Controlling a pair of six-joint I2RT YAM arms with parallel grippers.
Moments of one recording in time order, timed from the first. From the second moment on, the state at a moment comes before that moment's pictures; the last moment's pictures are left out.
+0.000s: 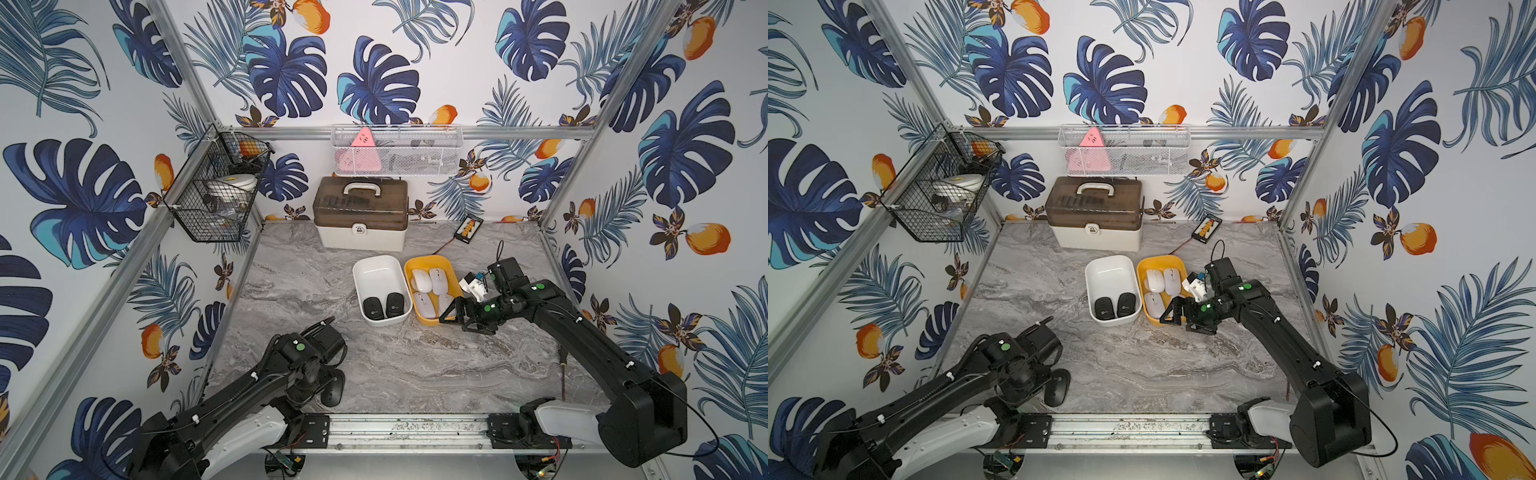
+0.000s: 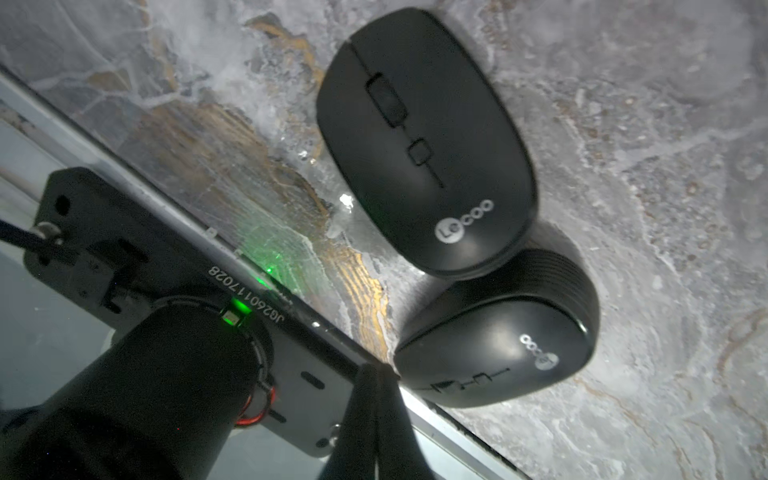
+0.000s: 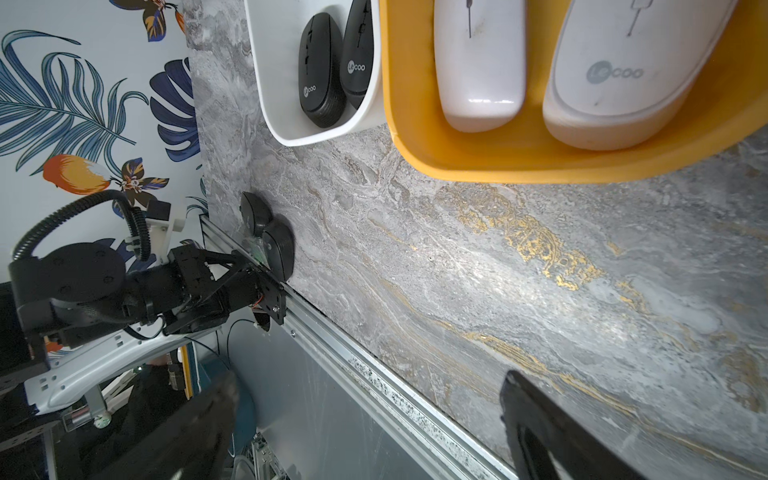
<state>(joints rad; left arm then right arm) -0.61 0.92 0.59 -1.29 -0.07 -1.43 0.34 1.28 1.02 -0.93 -0.64 0.37</state>
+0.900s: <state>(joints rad) -0.75 1.22 0.58 -1.01 0.02 -1.44 0.34 1.27 1.01 -0.93 -0.64 0.37</state>
